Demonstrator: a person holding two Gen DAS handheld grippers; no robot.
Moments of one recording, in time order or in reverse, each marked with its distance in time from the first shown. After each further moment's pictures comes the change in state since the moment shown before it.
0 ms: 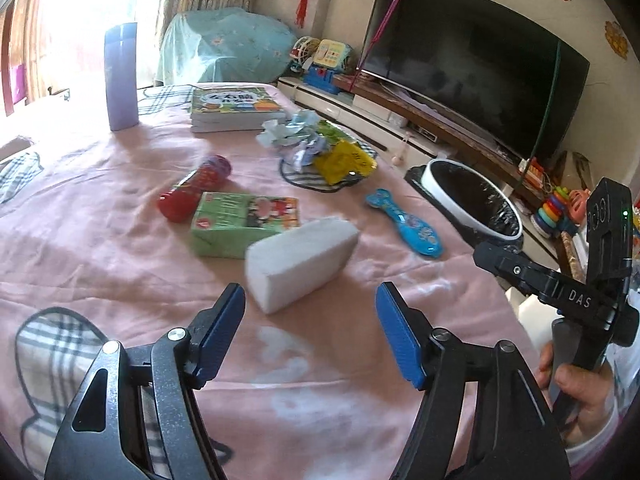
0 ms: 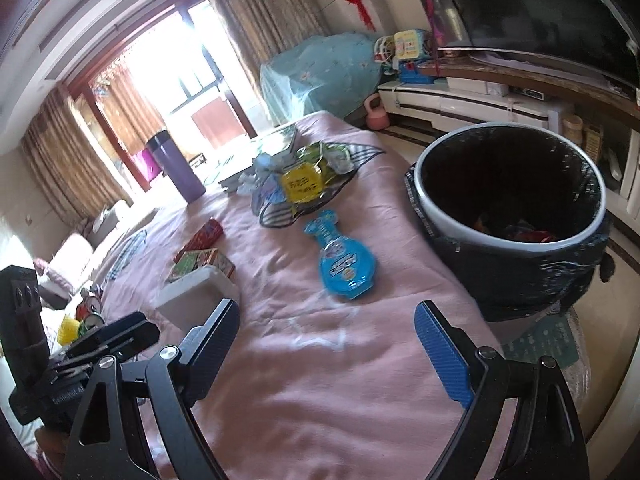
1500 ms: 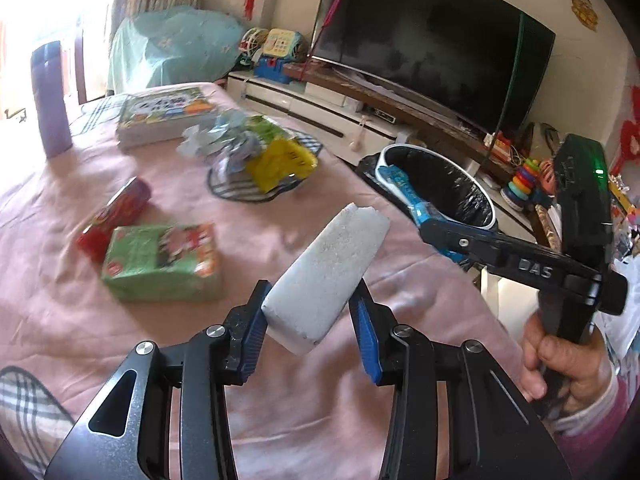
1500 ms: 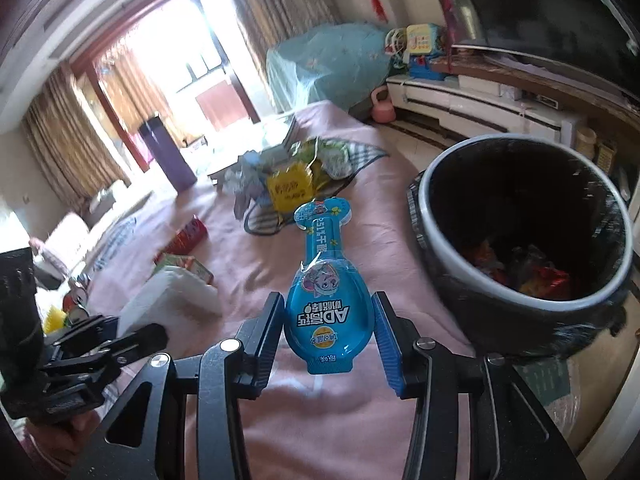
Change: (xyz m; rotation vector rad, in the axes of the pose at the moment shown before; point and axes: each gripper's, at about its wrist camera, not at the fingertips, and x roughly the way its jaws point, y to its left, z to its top) left arm 0.038 -0.046 0.023 0.111 0.043 -0.136; right arm 0.013 -0.020 0.028 -0.035 0.016 -0.008
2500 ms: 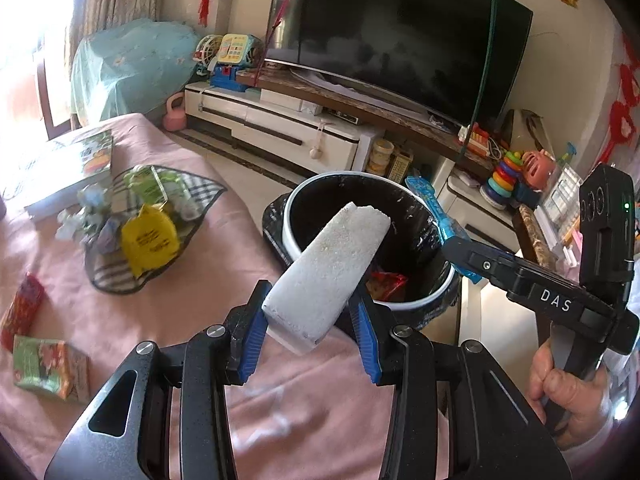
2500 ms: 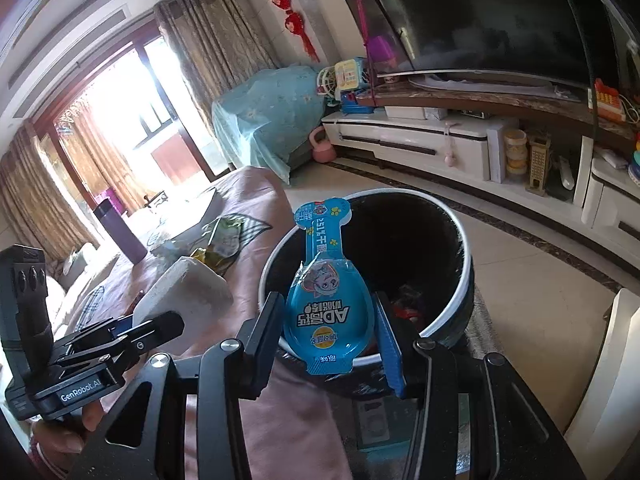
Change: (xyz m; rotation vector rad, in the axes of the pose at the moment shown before) left arm 0.068 -0.104 0.073 0.087 0.005 -0.049; right arm -0.059 -0.104 0.030 0.138 -0.122 -0.122
